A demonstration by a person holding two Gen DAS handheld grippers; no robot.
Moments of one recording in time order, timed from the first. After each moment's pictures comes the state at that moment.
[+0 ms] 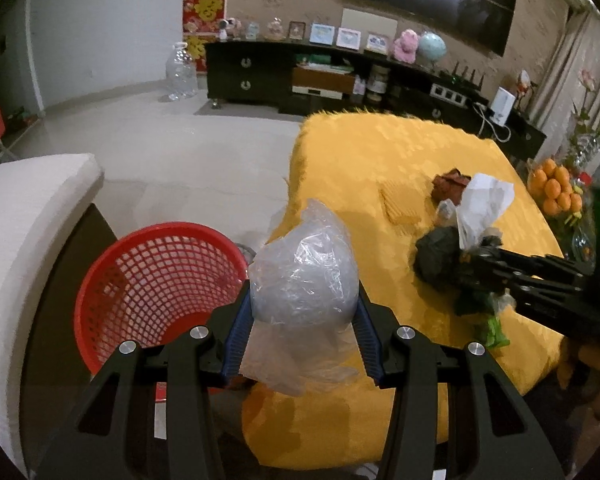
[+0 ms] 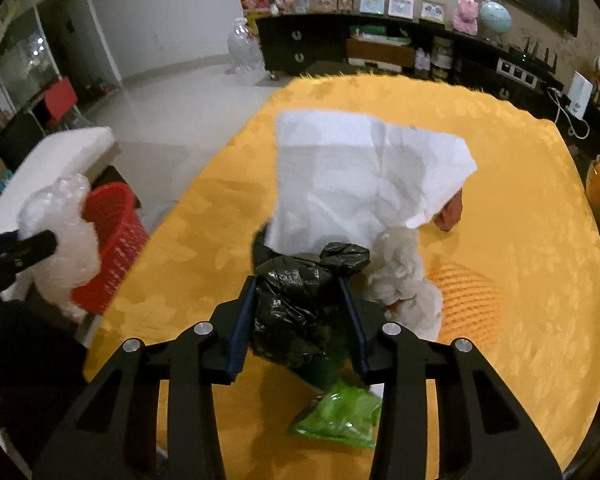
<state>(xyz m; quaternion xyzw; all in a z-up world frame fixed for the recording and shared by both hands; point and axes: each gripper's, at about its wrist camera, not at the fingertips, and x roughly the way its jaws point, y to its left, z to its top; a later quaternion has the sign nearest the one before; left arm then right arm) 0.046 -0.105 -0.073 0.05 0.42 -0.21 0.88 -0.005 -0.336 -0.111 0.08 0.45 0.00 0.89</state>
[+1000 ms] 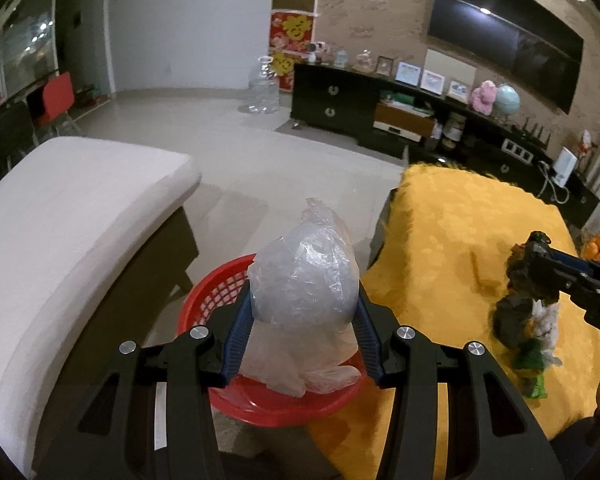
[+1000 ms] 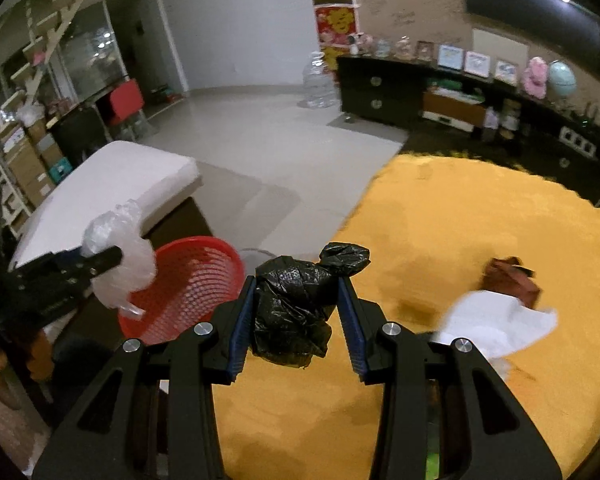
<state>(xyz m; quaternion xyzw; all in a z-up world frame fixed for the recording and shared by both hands) 0.078 -0.008 -0.052 0.00 0.39 -0.08 0.92 0.055 -0.245 -0.042 0.06 0.40 0.12 0.90</state>
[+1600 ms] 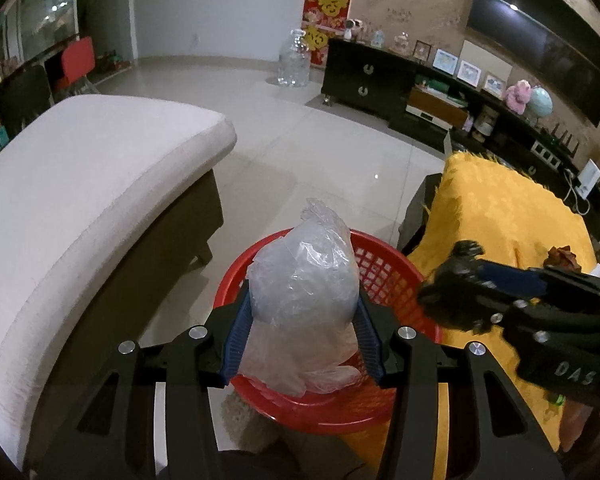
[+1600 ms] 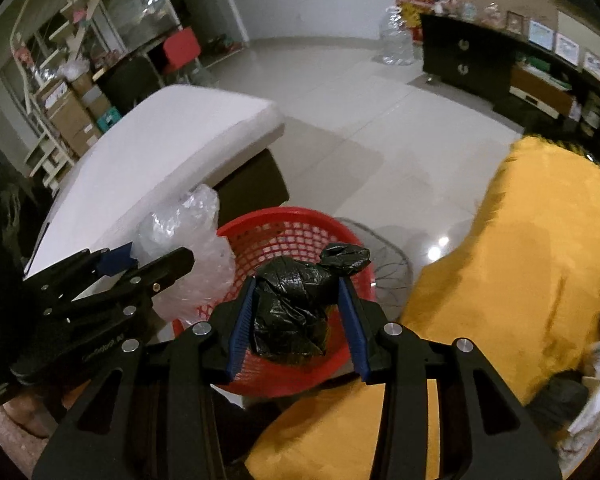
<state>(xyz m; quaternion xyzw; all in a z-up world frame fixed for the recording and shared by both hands) 0.101 0.036 -0.083 -0.03 0.43 -0.04 0.90 0.111 -0.130 -0.085 0.04 0.47 0.23 0.85</state>
